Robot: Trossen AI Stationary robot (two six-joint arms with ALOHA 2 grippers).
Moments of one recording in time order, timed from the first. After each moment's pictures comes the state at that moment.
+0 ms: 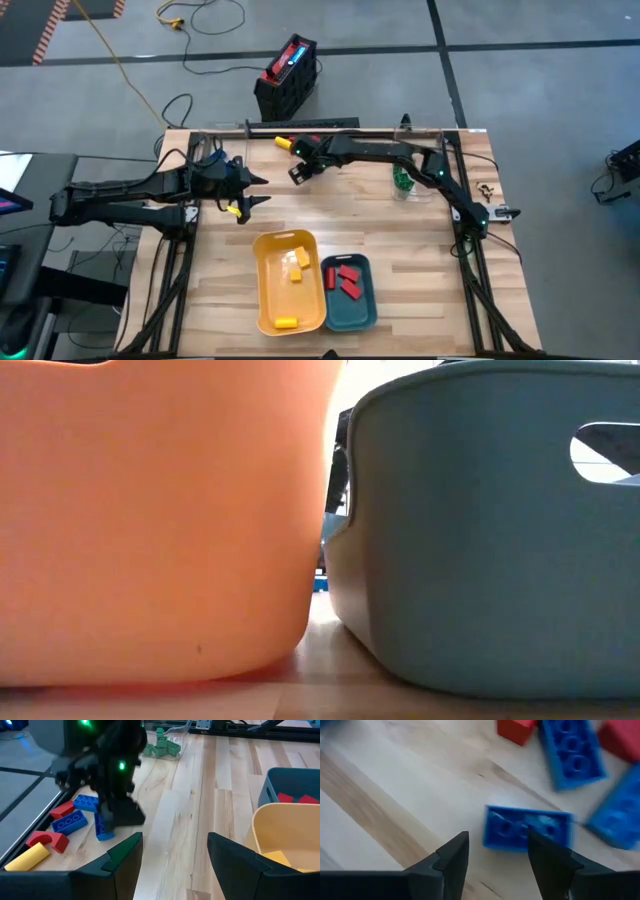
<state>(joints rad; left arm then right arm) 0.20 0.81 0.66 -0.29 -0.07 0.04 -0.34 2.32 1.92 -0.66 0.13 0.57</state>
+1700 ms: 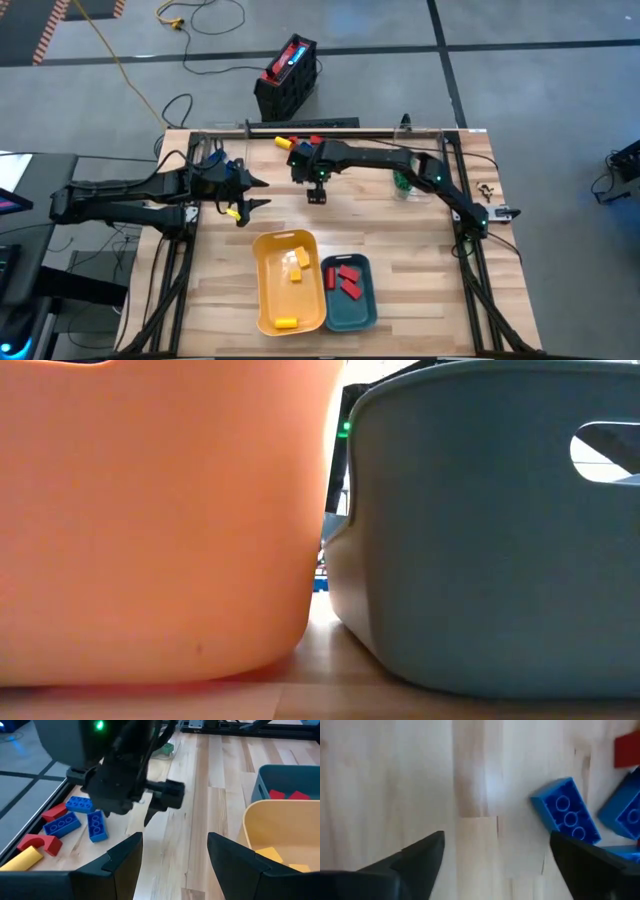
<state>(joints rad) 0.17 0.81 0.66 -0.30 -0.07 0.04 -0.28 2.33 2.04 -0.95 0.09 -0.29</state>
